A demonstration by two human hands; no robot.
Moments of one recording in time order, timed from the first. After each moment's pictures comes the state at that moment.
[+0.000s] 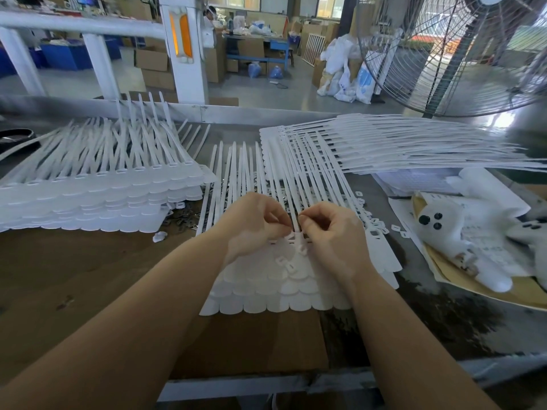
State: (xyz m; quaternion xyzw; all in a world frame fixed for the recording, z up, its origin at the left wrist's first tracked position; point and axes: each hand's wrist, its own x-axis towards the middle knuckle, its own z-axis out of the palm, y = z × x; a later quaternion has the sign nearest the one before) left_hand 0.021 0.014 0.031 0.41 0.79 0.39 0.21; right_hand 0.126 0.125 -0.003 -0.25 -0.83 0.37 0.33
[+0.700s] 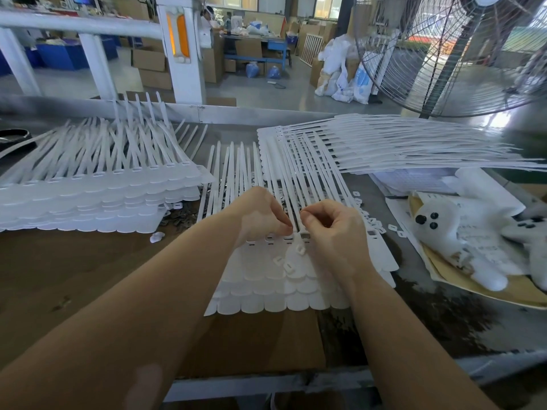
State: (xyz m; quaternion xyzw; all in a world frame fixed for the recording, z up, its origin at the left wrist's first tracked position) left_hand 0.007 0.037 0.033 0.40 0.81 0.35 0.25; right_hand 0.125 0.128 -0.004 -0.25 -0.80 0.40 0.36
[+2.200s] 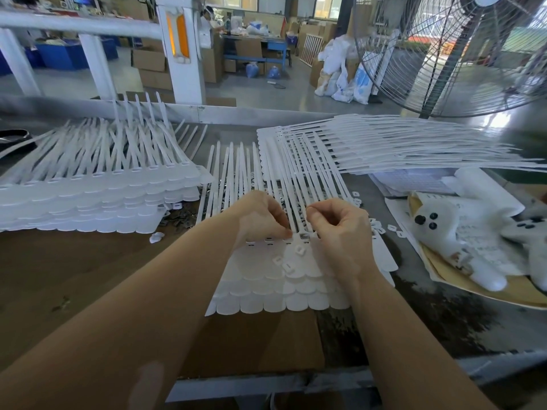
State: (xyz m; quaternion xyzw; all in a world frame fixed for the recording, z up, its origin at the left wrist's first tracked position) left_hand 0.010 0.036 0.031 0.39 0.82 0.33 0.26; right_hand 0.128 0.127 0.000 -0.26 -0.76 0.45 0.39
